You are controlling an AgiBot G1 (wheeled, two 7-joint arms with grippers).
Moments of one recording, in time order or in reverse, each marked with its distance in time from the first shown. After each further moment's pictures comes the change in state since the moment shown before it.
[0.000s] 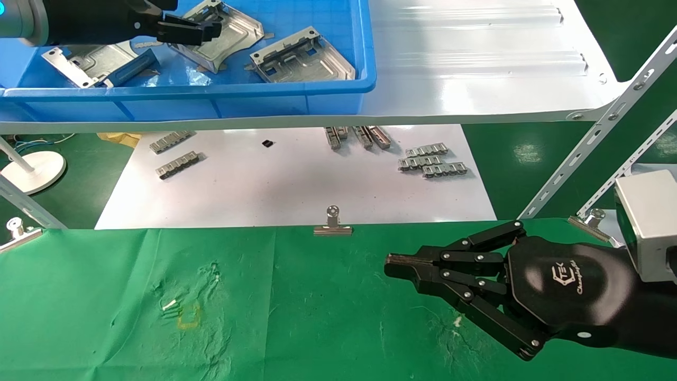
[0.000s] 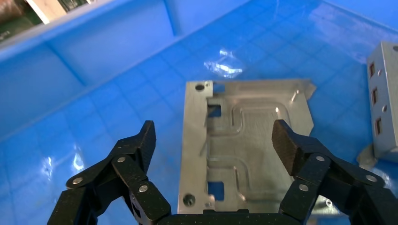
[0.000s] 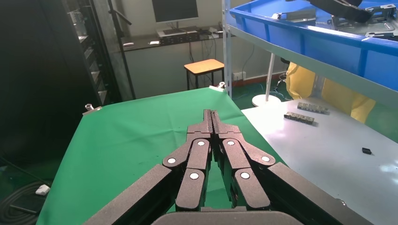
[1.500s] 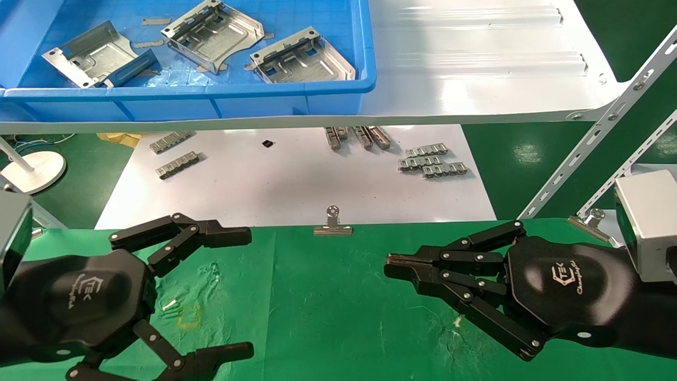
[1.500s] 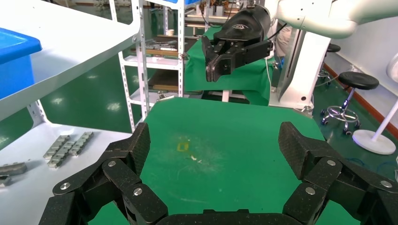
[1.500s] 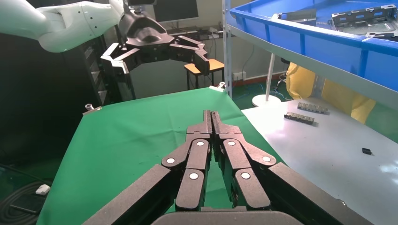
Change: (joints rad) left arm 1.012 -0.548 -0.319 -1.246 -0.759 0.524 -0.082; right arm 0.000 0.000 0.000 0.000 0.000 0.000 0.000
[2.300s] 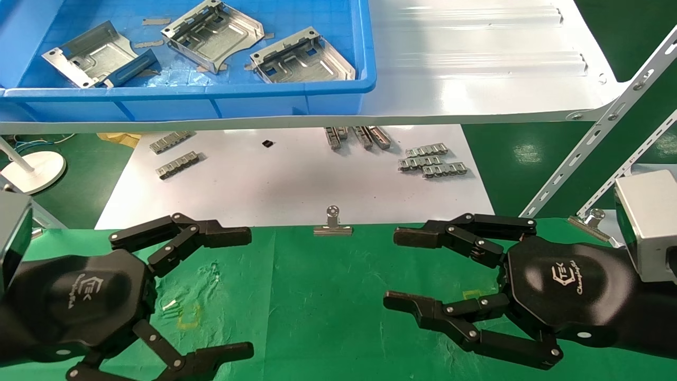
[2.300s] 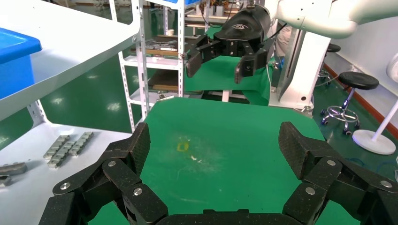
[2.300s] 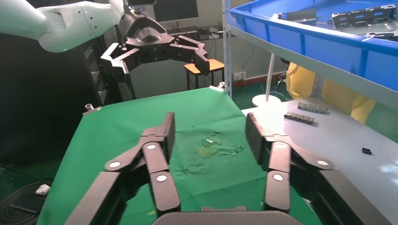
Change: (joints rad) left arm 0.043 0.000 0.005 0.004 0.004 -0.012 0.004; right arm 0.000 0.000 0.000 0.000 0.000 0.000 0.000
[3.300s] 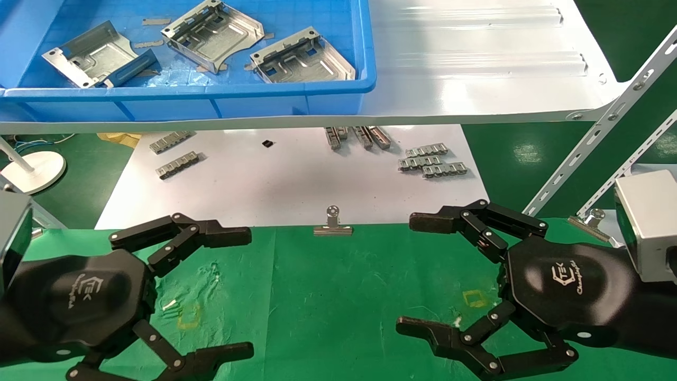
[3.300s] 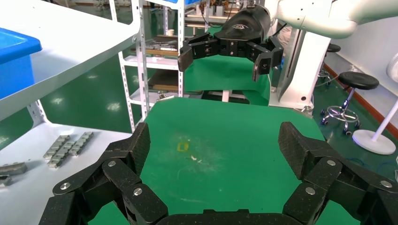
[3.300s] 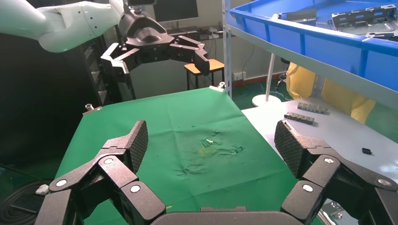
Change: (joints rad) left arm 0.000 0.000 0.000 0.000 0.000 0.000 0.000; right arm 0.000 0.000 0.000 0.000 0.000 0.000 0.000
